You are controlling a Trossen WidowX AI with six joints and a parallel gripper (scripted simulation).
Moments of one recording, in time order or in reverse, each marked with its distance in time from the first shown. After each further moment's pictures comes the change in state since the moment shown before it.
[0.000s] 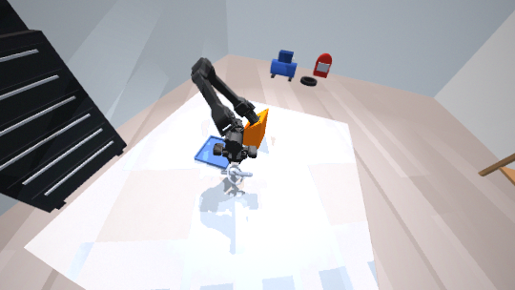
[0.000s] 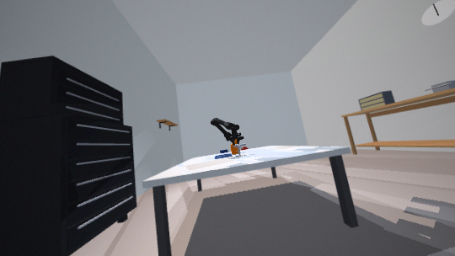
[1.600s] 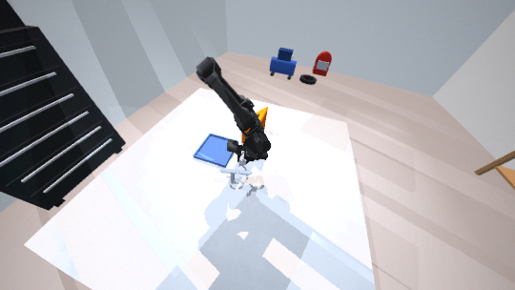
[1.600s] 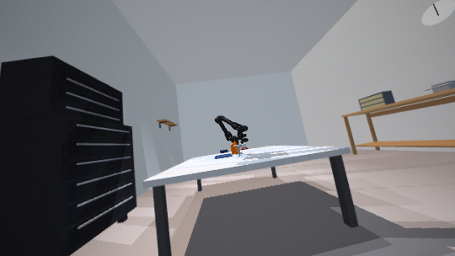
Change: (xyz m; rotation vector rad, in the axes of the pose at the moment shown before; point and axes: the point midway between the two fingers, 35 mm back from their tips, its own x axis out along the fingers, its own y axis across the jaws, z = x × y) arm 0.004 0.046 -0.004 -0.038 -0.058 -0.247
